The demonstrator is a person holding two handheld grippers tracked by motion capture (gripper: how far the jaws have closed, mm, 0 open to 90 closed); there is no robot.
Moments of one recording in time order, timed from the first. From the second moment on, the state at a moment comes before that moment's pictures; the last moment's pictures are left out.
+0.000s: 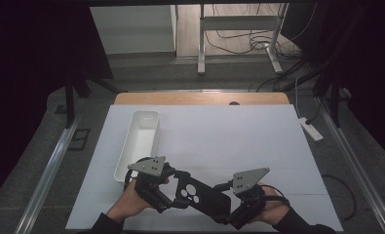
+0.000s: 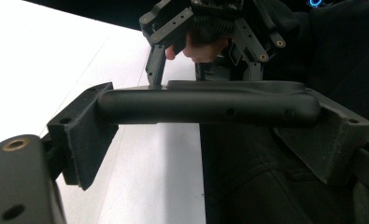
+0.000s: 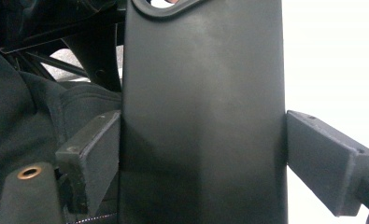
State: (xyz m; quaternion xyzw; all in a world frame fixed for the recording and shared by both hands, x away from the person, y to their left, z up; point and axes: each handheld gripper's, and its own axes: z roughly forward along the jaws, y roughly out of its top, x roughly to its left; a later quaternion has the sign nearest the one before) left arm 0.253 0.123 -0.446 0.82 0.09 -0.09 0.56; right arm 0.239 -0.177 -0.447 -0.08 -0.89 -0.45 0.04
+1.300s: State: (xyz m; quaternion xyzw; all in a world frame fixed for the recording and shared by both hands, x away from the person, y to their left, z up) left arm 0.260 0.127 -0.437 0.84 0.17 -0.05 0.52; right arm 0.247 -0.182 -0.451 -0.14 -0.89 -0.43 -0.05
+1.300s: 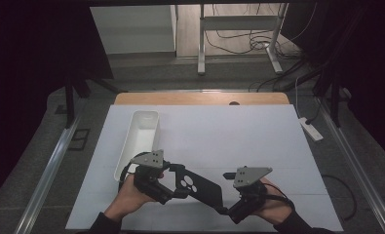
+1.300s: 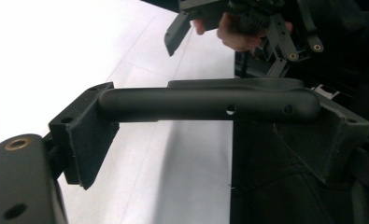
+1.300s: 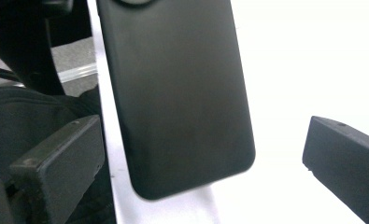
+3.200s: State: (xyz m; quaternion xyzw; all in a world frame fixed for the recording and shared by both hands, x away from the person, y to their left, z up) left arm 0.268 0.113 -0.421 0.83 0.30 -0.01 0.48; right arm 0.250 -0.147 -0.467 -0.24 -0.90 -0.35 -0.13
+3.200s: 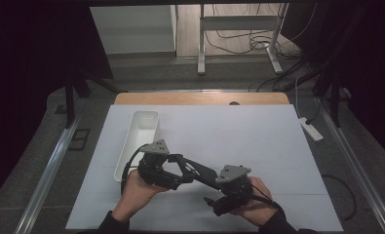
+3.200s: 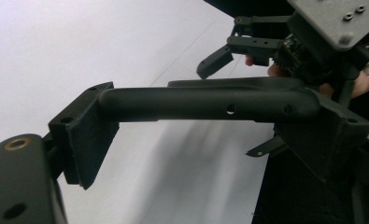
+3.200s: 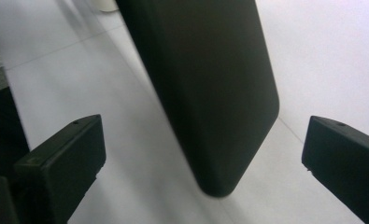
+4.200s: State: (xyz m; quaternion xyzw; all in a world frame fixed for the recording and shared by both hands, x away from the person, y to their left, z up) left arm 0.271 0.108 -0.421 0.82 0.31 -0.03 0.48; right arm 0.237 -0.132 -0.471 -0.18 -0.89 -0.33 -0.27
